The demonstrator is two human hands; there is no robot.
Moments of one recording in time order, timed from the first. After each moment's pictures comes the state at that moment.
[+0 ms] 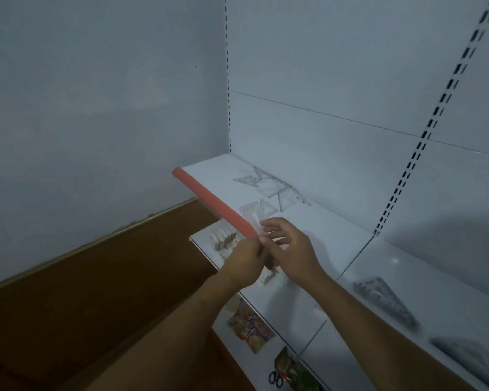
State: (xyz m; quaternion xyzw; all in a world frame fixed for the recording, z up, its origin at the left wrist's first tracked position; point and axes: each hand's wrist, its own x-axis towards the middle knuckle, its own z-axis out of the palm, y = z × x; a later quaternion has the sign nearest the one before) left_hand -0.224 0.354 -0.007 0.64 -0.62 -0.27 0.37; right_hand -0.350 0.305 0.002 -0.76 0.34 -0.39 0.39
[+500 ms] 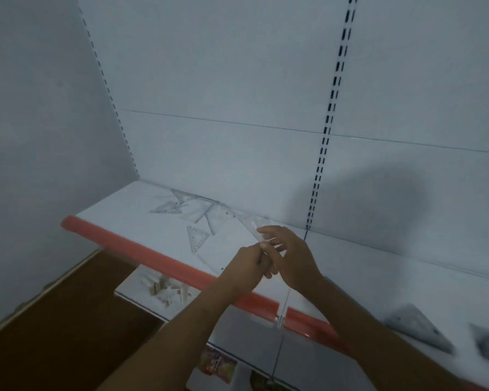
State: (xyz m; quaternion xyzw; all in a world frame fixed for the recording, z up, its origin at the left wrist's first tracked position) left_hand -0.295 0.244 -0.001 0.50 -0.74 -0.36 0.28; right_hand -0.433 0.238 -0.011 -0.72 0.47 -0.44 0.25
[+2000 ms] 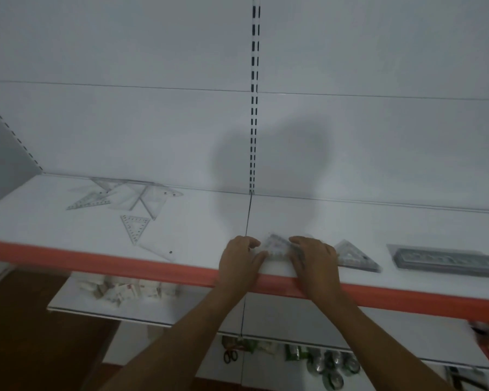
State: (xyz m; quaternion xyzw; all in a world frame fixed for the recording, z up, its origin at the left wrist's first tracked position) left_hand -0.368 0.254 -0.090 0.50 -0.78 -0.24 0.29; right_hand -0.537 0.322 -0.095 -0.61 0.73 -0.31 -0.04
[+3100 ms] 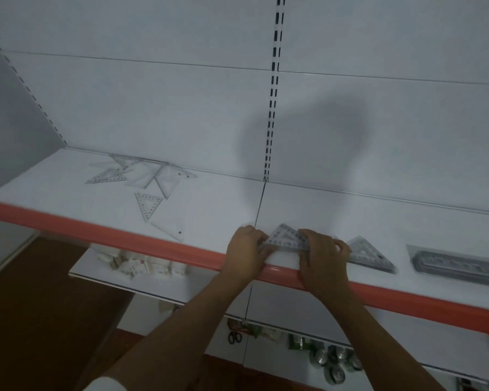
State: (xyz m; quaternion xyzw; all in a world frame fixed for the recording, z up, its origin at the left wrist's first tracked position) left_hand -0.368 0.254 -0.096 0.49 -0.80 -0.20 0.27; right_hand -0.535 0.325 -0.100 -0.63 0.72 -0.28 -0.05
